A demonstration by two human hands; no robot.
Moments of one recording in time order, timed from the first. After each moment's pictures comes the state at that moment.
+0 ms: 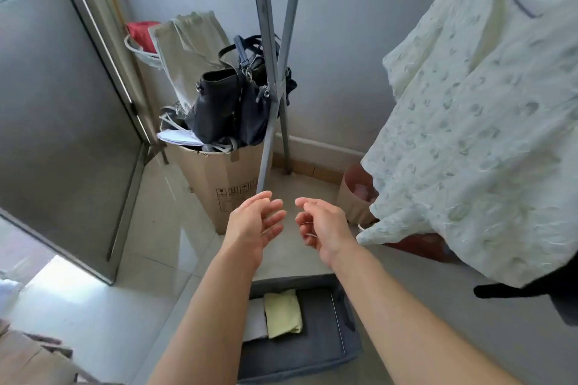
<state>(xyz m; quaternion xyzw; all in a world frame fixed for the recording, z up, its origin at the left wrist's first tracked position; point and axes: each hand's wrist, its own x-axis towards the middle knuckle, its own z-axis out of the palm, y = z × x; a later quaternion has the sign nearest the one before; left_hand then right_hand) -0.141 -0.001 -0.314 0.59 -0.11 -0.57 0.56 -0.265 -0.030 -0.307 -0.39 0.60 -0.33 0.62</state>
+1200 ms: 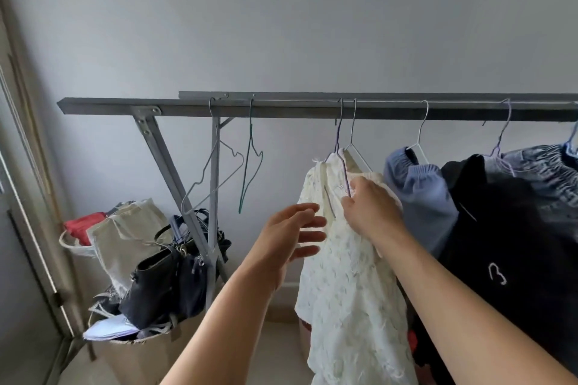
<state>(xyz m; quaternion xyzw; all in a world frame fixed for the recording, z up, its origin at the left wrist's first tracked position) -0.277 -0.062 -0.017 0.42 -0.52 -0.56 0.49 -0.433 -0.095 0.006 -0.63 0.71 -0.30 -0.05</state>
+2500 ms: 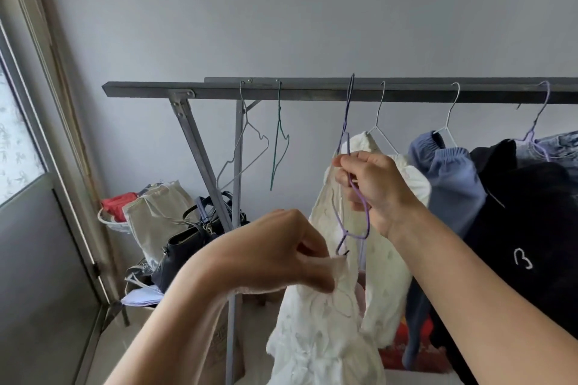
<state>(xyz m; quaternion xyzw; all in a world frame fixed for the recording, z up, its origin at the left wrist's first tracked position) -0.210 0.033 0.028 0.43 -0.87 -0.20 0.15 -0.380 -0.037 0.035 -0.52 0.44 -0.57 0.46</state>
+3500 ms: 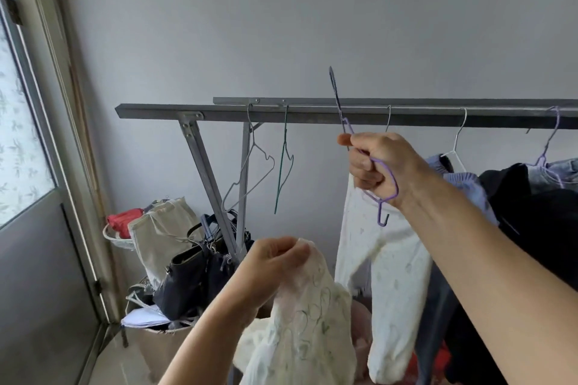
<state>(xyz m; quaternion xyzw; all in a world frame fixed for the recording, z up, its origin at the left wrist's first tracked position) -0.208 -0.019 -0.036 0.48 -0.60 -0.46 0.44 -0.388 -0.065 0.092 -0.53 0.37 -0.55 0.53</state>
